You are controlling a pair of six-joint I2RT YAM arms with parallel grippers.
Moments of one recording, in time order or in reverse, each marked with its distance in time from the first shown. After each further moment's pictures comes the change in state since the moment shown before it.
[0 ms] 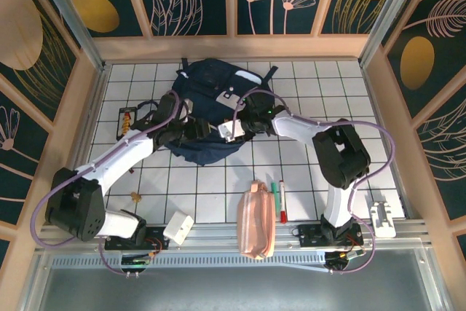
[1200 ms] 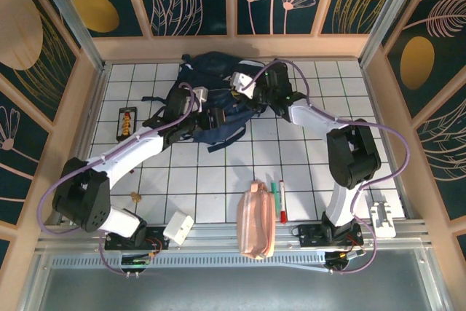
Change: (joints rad) left arm -0.090 0.084 0.069 0.276 -0.026 0.084; right arm -0.156 -0.053 0.086 0.304 -0.138 0.675
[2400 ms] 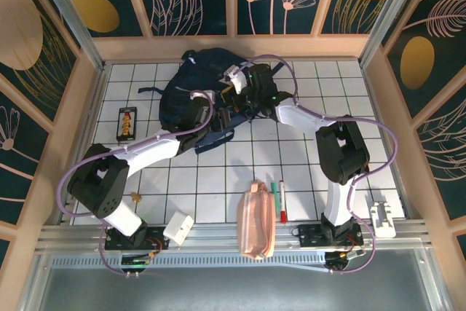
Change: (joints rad) left arm -0.098 0.158 -0.036 0.201 -0.327 -0.031; right arm 0.093 0.080 0.085 -0.052 0.100 0.615
